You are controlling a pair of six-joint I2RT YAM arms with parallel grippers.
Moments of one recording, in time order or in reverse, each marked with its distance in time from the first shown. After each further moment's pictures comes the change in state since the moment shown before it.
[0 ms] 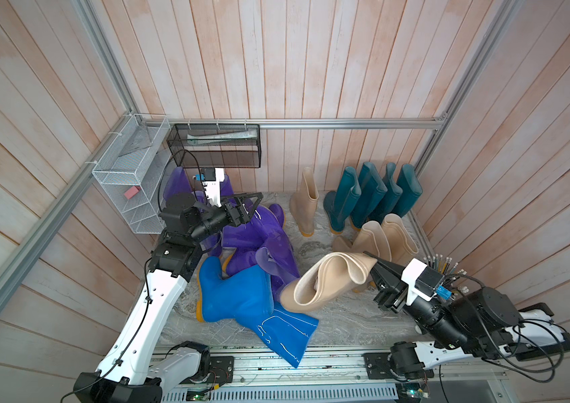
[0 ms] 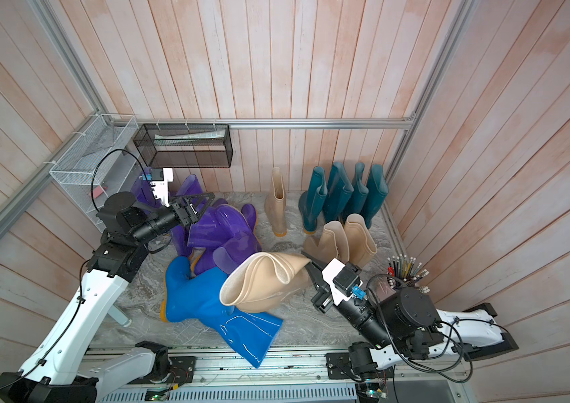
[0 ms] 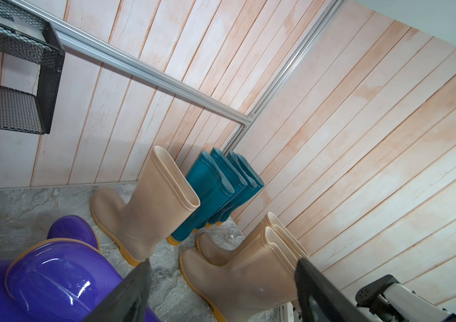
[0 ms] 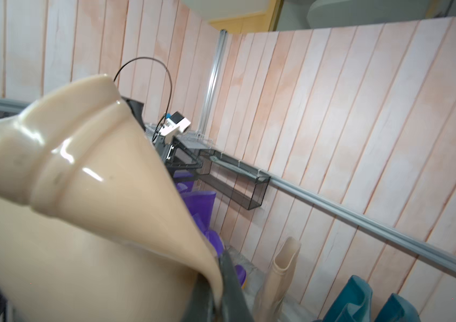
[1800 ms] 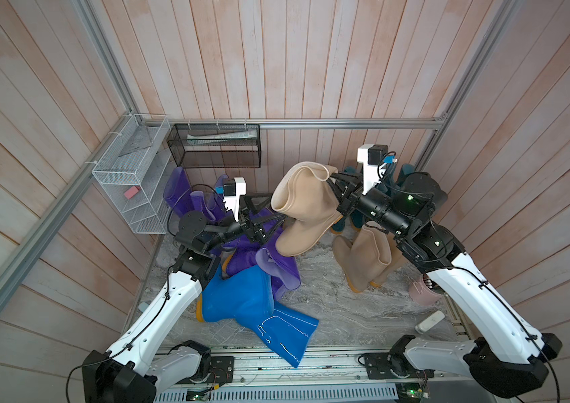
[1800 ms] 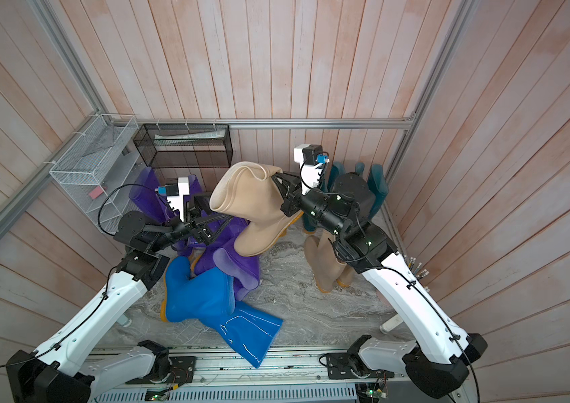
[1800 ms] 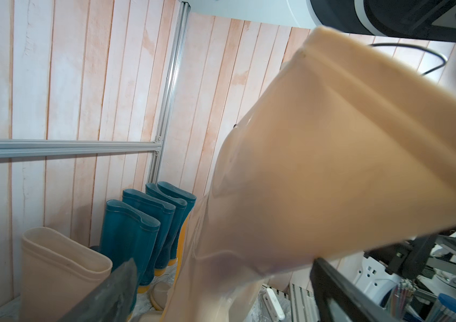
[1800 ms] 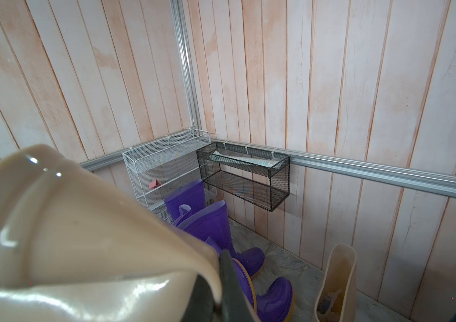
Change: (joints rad) left arm -0.149 -0.002 -0.230 0.611 0.194 0.089; right arm -1.012 0.583 0.579 -0.351 -1.011 0.782
